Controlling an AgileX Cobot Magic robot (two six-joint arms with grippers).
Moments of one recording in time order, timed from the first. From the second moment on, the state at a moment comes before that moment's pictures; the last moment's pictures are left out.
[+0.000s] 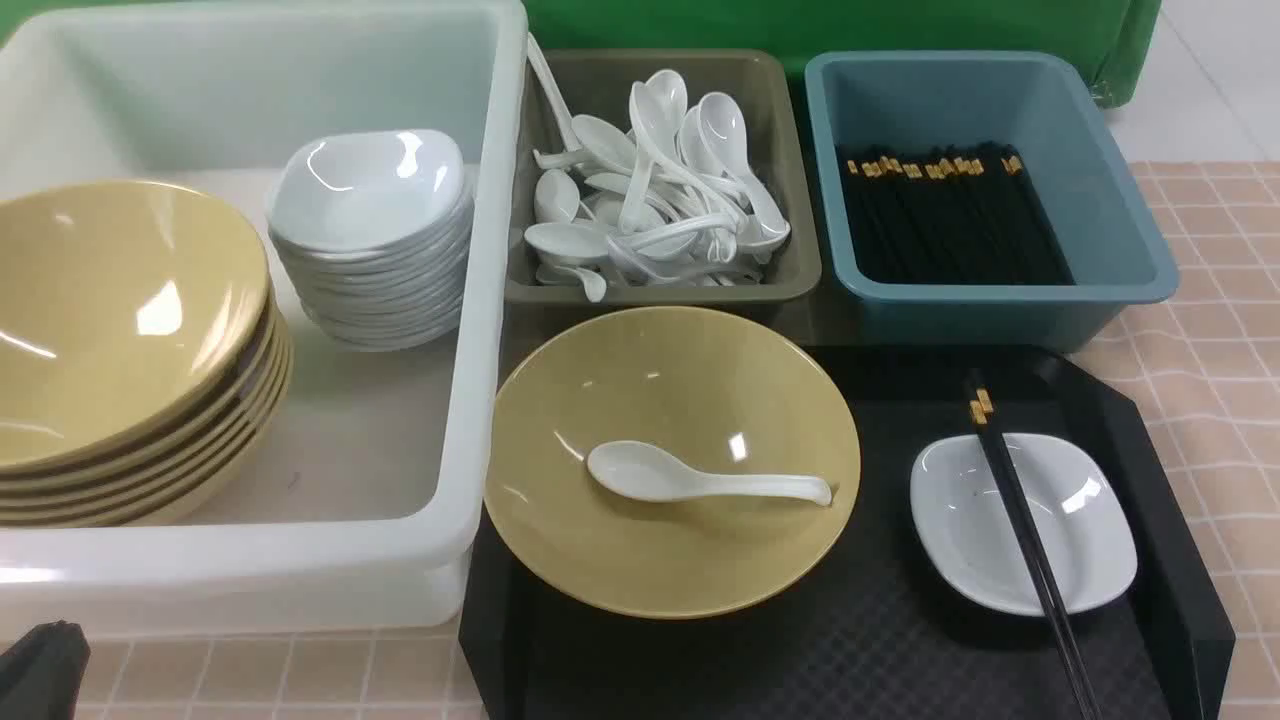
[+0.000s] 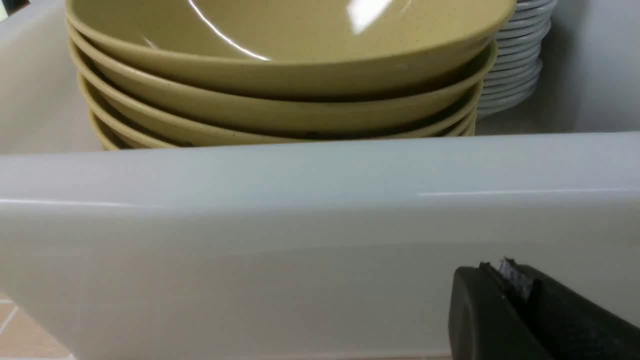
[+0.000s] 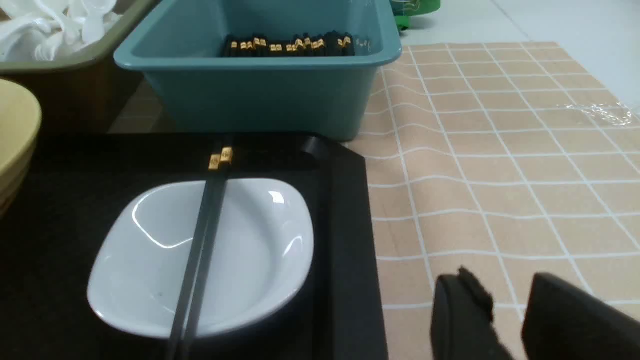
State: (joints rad) right arm -0.01 -0.01 0.03 -0.13 0.32 0.17; left arm 0.06 -0.01 0.03 -0.06 0.31 0.11
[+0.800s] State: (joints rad) right arm -0.01 -0.01 0.03 -0.13 0.32 0.17; left arm 0.06 -0.01 0.03 -0.05 0.31 0.11
